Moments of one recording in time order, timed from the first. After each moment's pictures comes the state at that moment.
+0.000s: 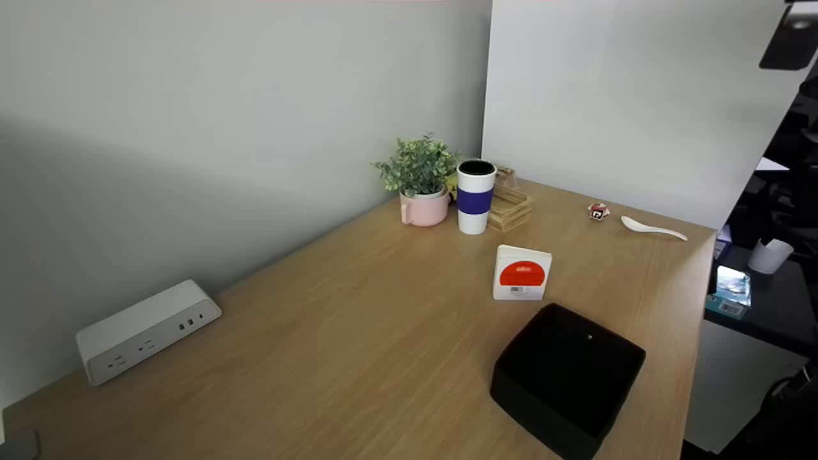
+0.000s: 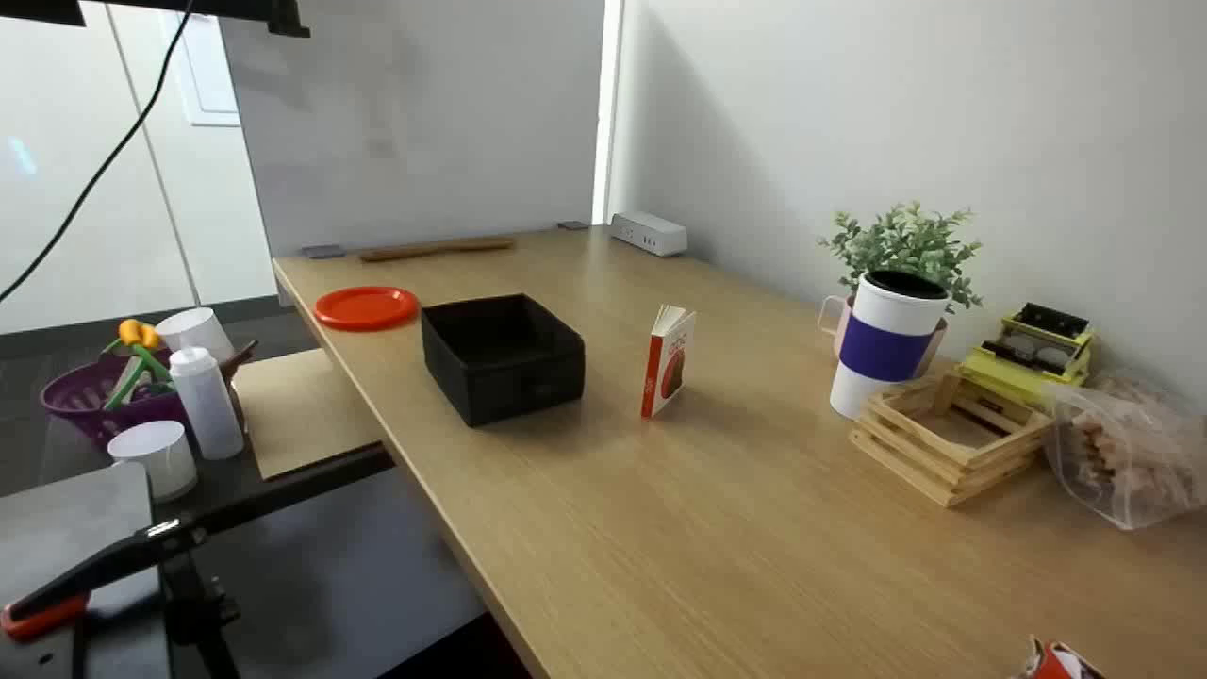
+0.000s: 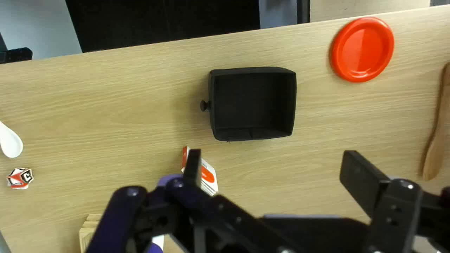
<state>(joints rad) 0.06 -0.36 0.12 -2.10 0.13 1.79 0.28</state>
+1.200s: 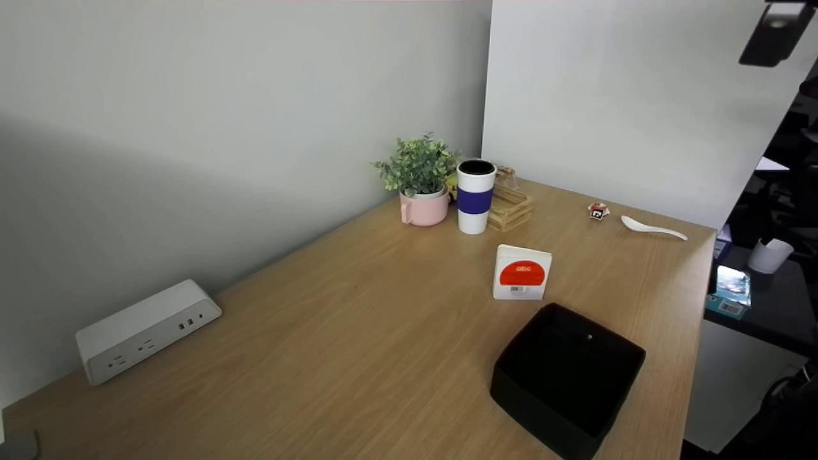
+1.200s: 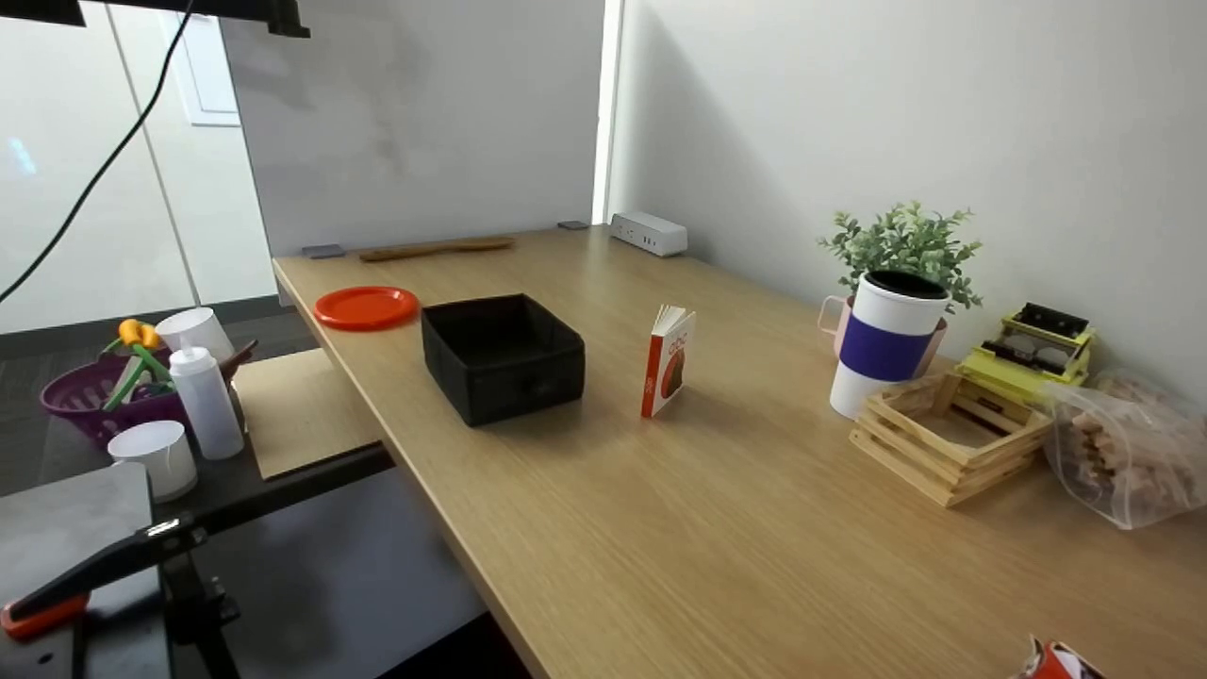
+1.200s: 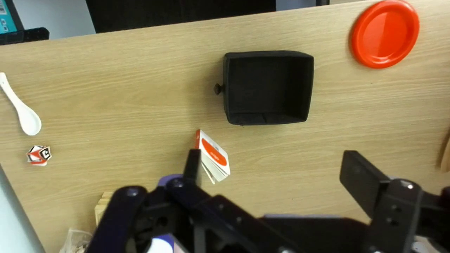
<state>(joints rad) 0.06 -0.36 0.12 -2.10 0.06 1.83 0.28</state>
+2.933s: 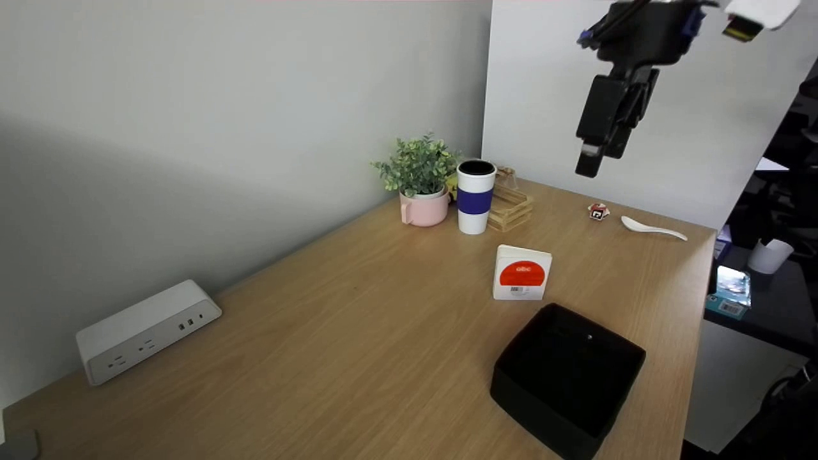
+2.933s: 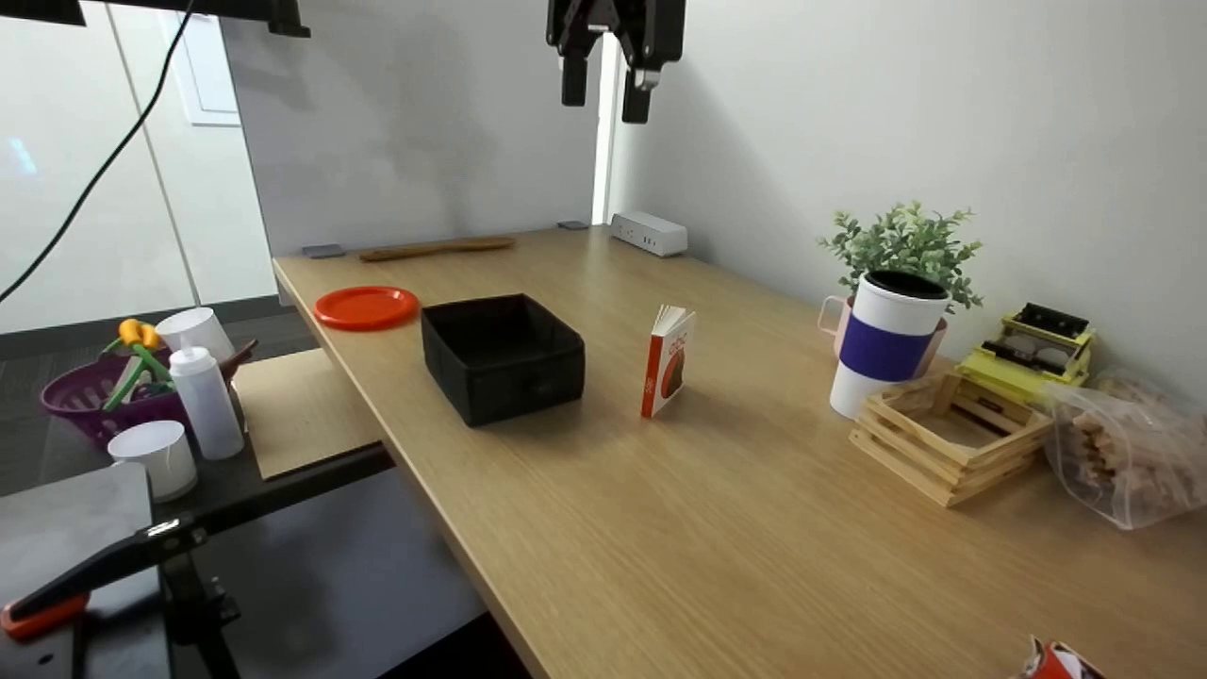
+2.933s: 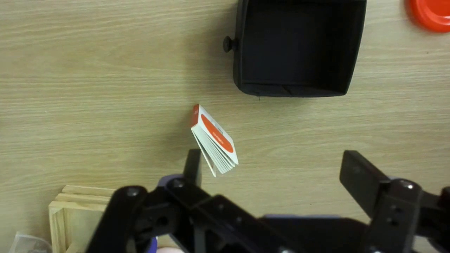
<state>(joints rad) 0.05 -0.01 0.07 -2.04 0.05 2.08 0.16</state>
